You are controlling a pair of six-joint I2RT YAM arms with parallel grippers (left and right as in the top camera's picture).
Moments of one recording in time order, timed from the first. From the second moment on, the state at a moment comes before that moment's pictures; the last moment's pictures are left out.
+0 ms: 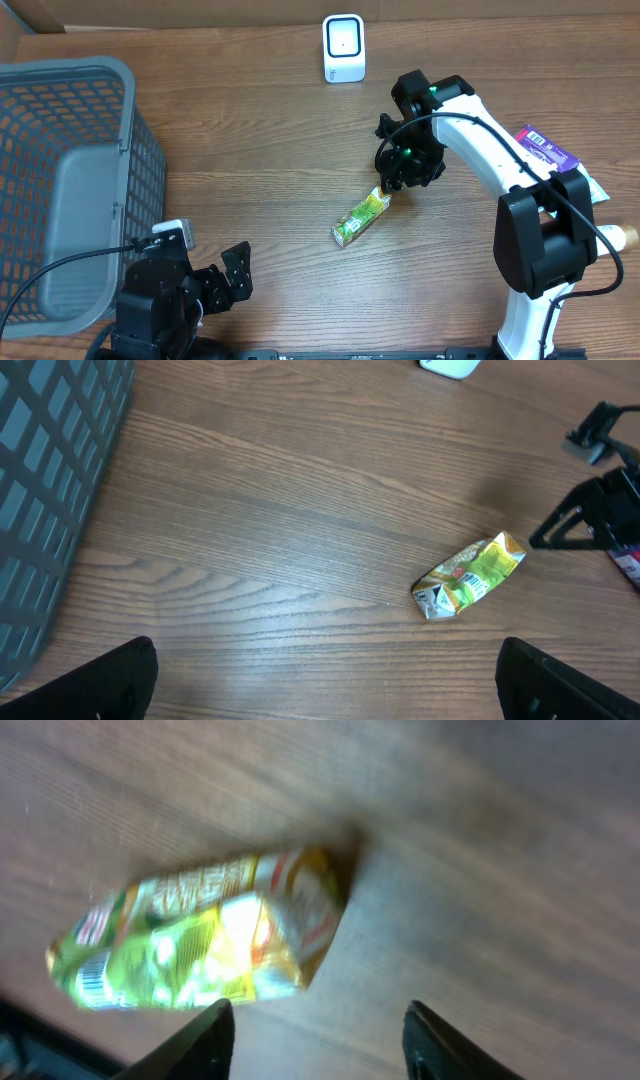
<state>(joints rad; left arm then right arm) -0.25 0.53 0.97 -1.21 -0.07 -0.50 0.37 2.04 1.62 -1.28 -0.29 -0.05</state>
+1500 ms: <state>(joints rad) -0.25 0.53 0.97 -1.21 -0.07 -0.50 0.73 2.04 1.49 -0.68 0.06 0.48</state>
